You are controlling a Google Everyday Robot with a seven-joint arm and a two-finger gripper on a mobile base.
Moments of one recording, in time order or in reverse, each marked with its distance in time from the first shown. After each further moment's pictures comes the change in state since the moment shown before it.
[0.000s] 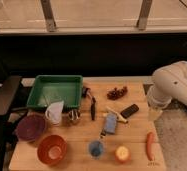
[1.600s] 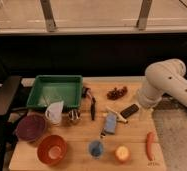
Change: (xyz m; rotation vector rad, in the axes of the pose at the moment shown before) arm -0.083 0.013 -0.012 -0.053 -0.182 -0.359
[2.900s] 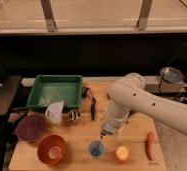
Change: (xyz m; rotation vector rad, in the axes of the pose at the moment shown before) arm -0.143 0.038 0.040 -0.086 -0.096 -0.526
